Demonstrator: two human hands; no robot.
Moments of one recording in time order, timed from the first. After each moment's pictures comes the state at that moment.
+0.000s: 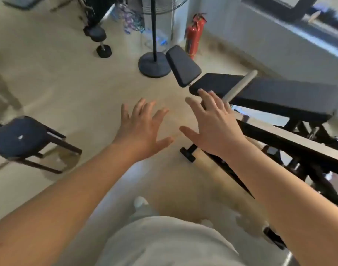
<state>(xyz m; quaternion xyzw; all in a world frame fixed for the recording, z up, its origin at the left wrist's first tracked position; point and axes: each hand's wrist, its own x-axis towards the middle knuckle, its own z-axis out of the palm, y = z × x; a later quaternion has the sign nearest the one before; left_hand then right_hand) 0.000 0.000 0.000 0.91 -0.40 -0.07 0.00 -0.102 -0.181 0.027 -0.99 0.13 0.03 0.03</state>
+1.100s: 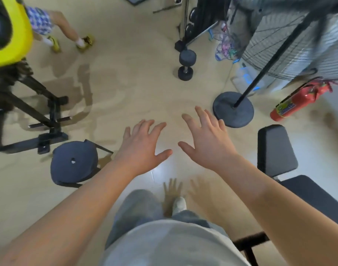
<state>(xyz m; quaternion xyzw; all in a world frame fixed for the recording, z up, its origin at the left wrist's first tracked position) 0.525 0.095 -0.053 0.98 -0.13 -0.11 0.08 0.527 -0.115 -0.029 -0.99 -0.12 0.08 0.06</state>
